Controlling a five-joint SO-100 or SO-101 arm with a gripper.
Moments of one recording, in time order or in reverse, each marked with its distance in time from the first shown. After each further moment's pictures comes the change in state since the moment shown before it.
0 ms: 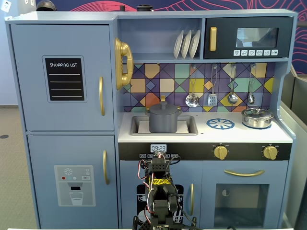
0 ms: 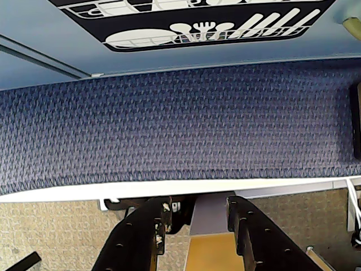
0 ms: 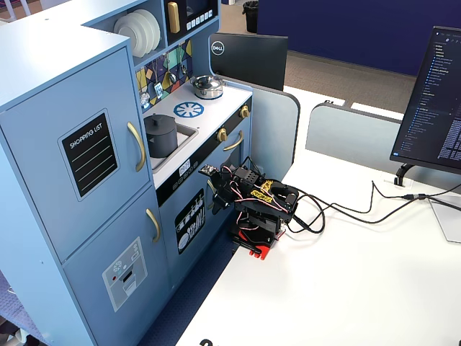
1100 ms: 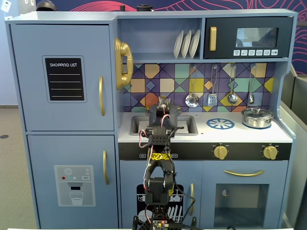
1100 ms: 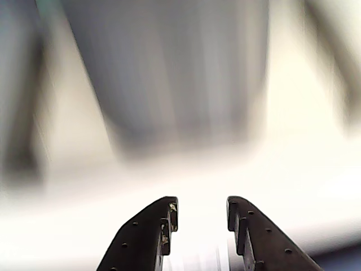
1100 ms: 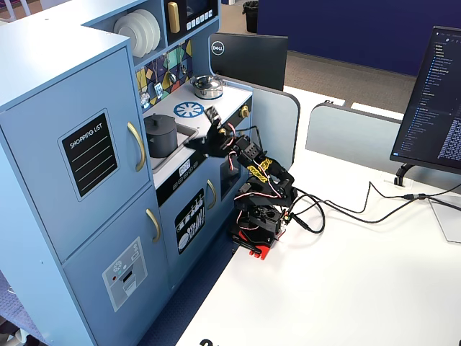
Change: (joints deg) arm 6.7 -22.4 -43.4 -39.8 -1.0
